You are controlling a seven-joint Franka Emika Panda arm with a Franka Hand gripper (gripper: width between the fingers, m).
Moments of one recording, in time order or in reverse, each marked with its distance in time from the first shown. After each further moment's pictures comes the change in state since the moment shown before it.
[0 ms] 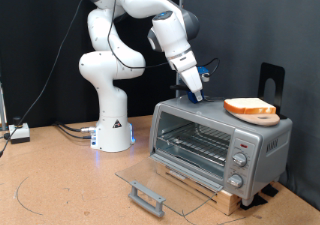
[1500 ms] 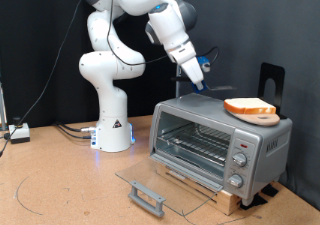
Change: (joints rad) arm 0.000 -0.077 -0.131 0.043 -0.009 -0.121 0.006
